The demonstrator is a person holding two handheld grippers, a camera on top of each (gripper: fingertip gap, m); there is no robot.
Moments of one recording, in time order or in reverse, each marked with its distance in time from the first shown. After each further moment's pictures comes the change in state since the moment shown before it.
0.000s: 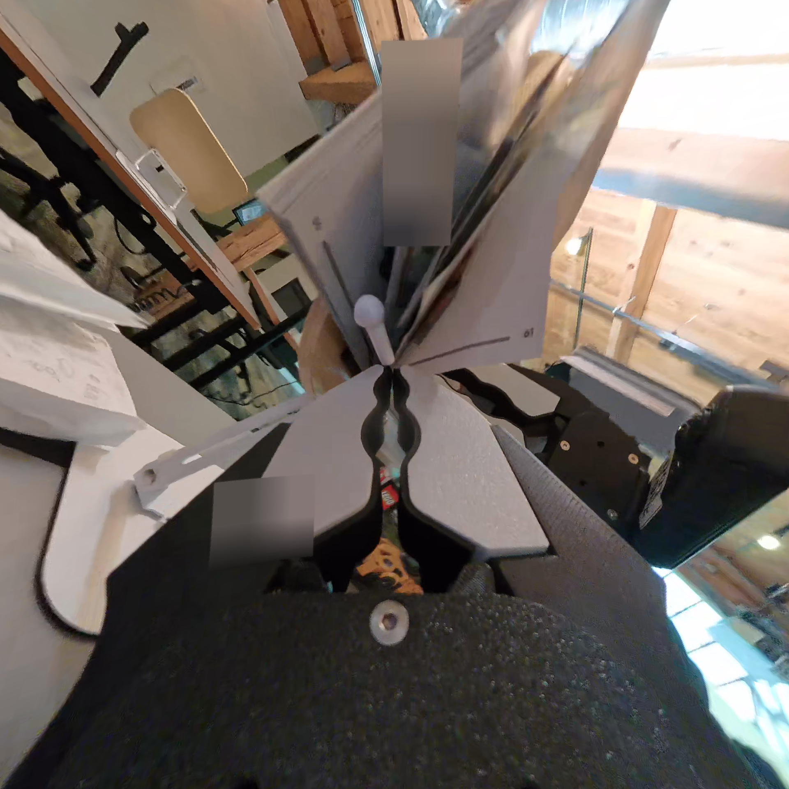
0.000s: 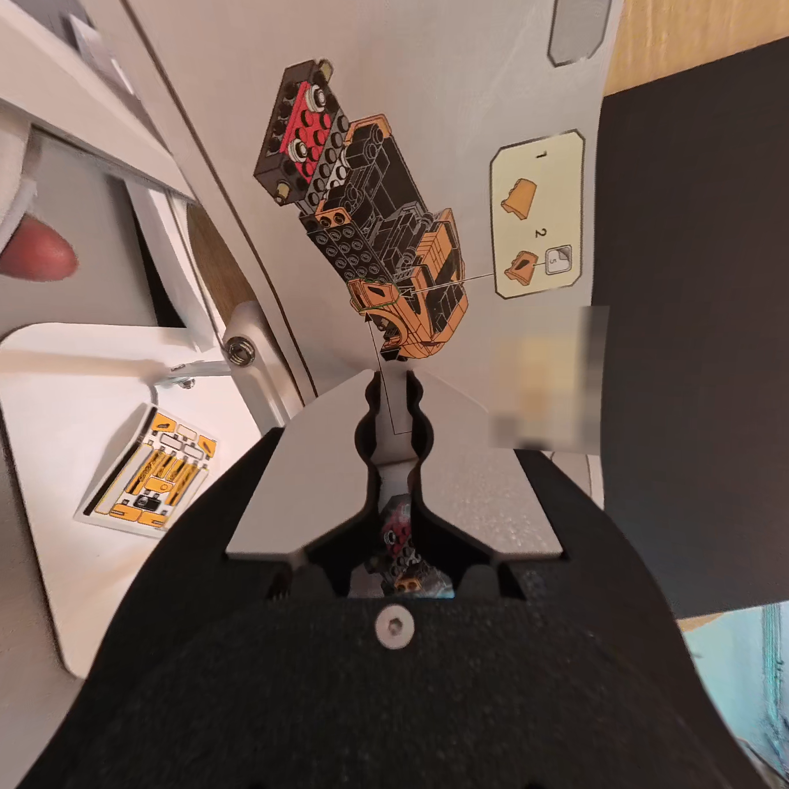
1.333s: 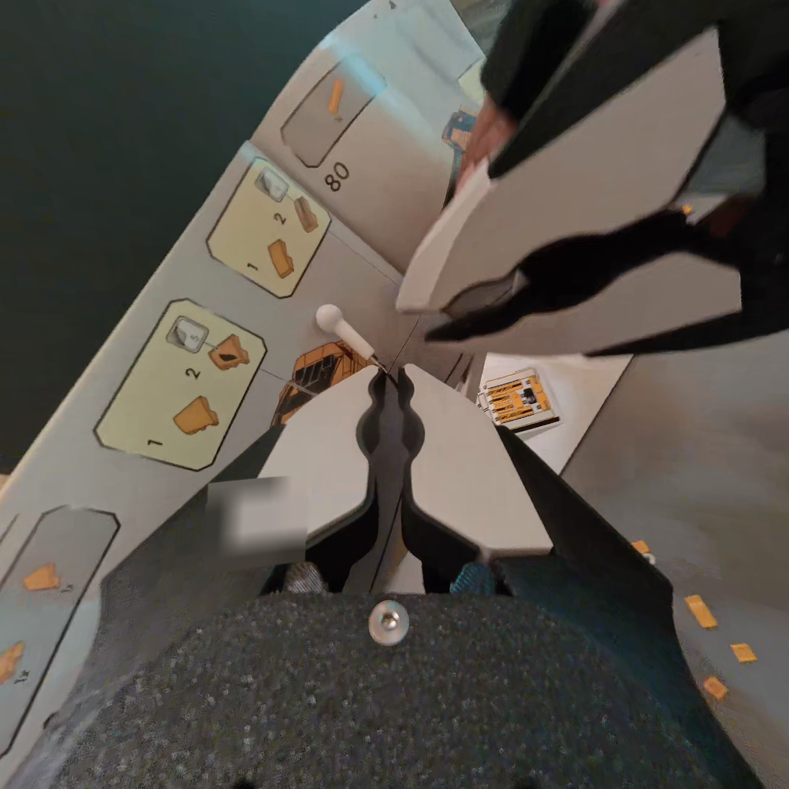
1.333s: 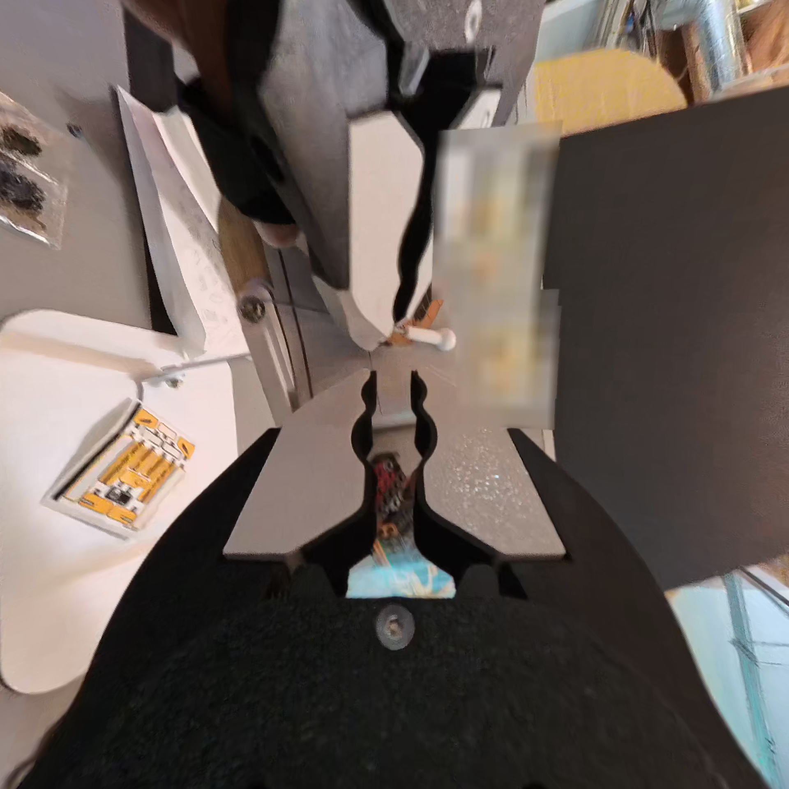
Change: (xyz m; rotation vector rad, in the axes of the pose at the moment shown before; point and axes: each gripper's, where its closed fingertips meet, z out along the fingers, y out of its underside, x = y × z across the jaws) left arm 0.025 0.043 0.061 -1.011 0.071 1.576; right arm 0.004 0.008 -0.033 0.187 0.073 -0.058
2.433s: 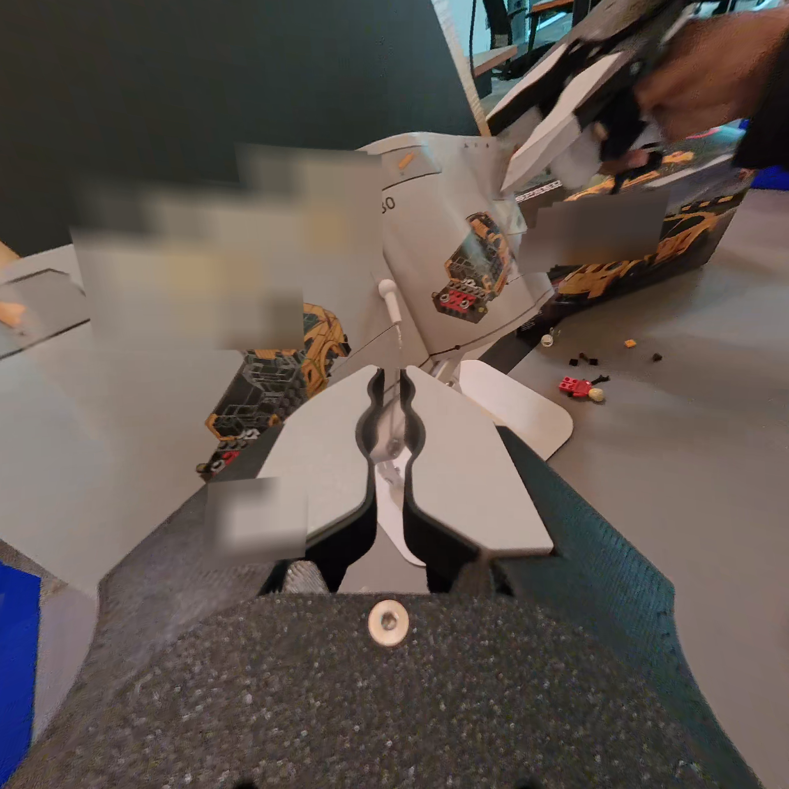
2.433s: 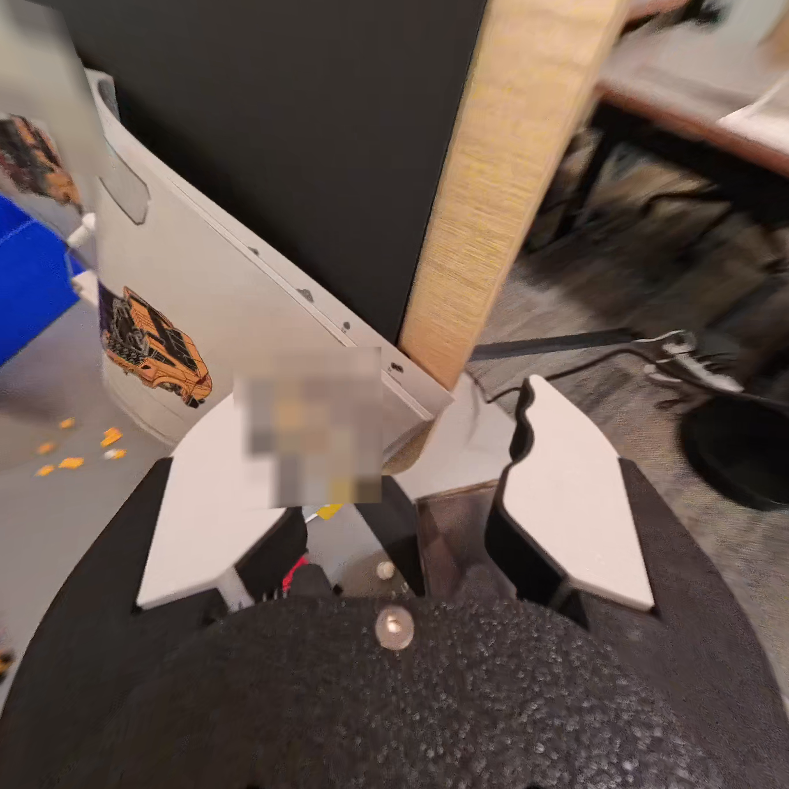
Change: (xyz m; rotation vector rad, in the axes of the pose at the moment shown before) left arm 0.011 -0.006 -0.034 0.179 -0.098 -0.316; right arm 0.046 0.196 -0.016 -0.055 -0.425 1.140
